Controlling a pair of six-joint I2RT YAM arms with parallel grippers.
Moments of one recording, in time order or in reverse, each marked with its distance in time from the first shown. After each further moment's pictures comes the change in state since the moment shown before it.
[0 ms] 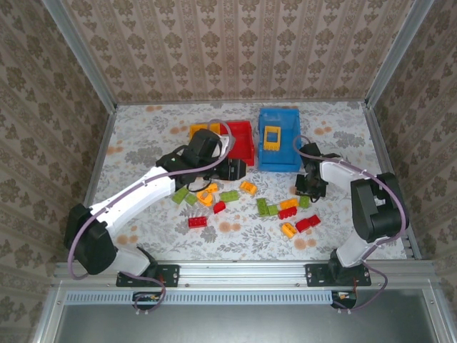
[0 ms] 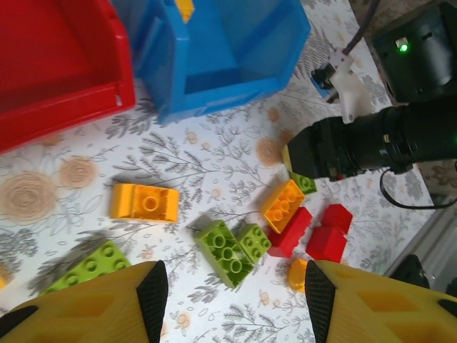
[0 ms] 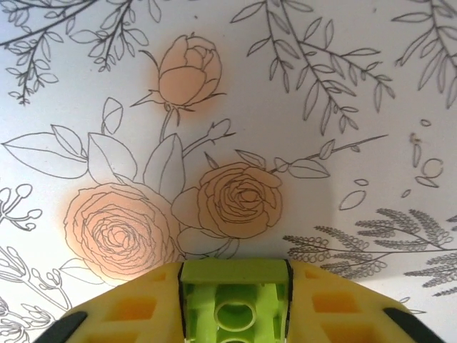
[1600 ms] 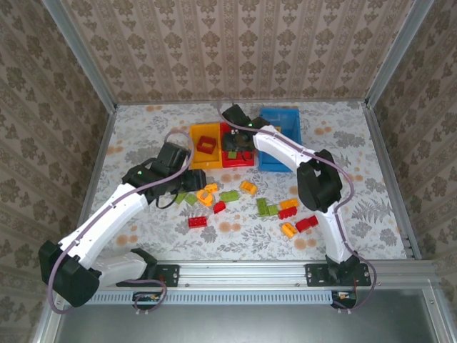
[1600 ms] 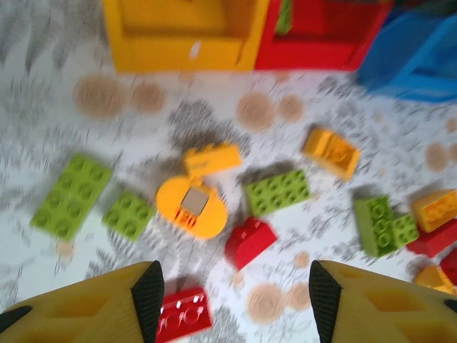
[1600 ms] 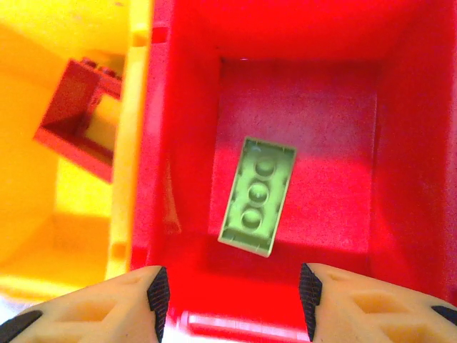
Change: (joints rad) left arm 0.164 -0.278 -0.154 -0.385 -0.267 -0.101; right arm 0.437 0.529 0.988 -0.021 0.087 0.032
